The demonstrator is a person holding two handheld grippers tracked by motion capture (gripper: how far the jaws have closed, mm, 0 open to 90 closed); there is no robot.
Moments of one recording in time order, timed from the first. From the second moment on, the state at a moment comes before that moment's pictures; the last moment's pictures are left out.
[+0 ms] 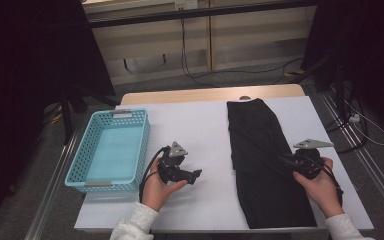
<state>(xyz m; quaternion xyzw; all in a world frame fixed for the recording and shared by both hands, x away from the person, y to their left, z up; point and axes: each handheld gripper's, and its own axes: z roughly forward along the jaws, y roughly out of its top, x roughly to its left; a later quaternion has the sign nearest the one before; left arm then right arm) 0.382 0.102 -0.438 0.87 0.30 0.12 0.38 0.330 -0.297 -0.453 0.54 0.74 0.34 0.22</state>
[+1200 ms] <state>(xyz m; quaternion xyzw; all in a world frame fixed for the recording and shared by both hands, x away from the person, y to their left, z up) 0.383 0.104 -0.441 0.87 0.31 0.12 0.37 0.357 -0.327 -0.460 0.56 0.72 0.31 0.24</state>
